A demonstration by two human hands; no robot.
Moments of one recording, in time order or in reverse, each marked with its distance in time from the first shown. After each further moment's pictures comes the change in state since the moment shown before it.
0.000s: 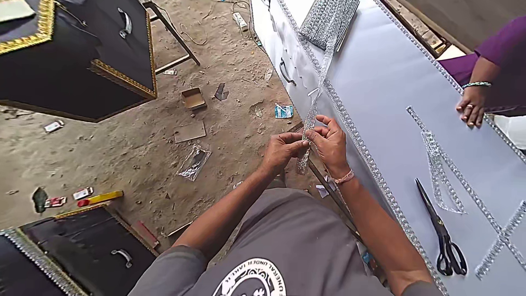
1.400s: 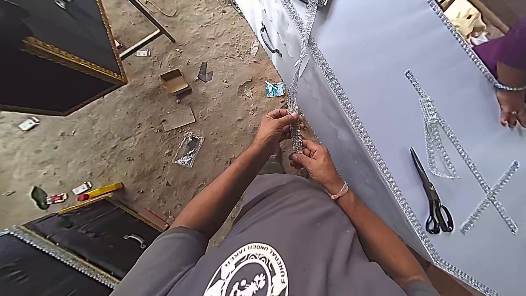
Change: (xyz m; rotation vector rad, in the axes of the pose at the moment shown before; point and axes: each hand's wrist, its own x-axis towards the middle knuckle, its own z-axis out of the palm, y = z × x) left_hand 0.016 -0.017 0.014 -0.172 0.092 -0.242; right_hand -0.084 0.051 -0.020 0.140 -0.314 0.308
